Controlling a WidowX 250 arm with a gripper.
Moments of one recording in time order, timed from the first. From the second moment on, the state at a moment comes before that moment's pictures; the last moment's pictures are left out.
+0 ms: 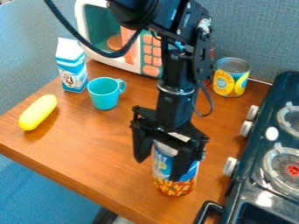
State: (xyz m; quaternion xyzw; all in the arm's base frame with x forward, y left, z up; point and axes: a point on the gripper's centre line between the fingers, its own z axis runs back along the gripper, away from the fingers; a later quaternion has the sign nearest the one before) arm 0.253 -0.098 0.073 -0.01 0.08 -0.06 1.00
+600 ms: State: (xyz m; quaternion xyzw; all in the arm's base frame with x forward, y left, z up) arm 0.303 -0.111 0.070 0.02 0.03 -0.01 1.00
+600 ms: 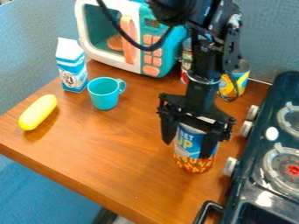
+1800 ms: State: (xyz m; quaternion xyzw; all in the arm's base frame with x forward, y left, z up) arm 0.348 -0.090 0.098 0.01 0.00 0.04 1.00
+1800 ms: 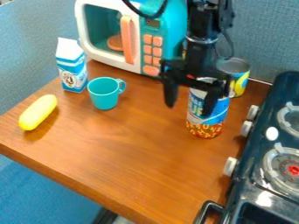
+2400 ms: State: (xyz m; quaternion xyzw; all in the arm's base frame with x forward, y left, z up) arm 0.281 -0.050 0.140 -0.03 0.09 -0.05 0.99
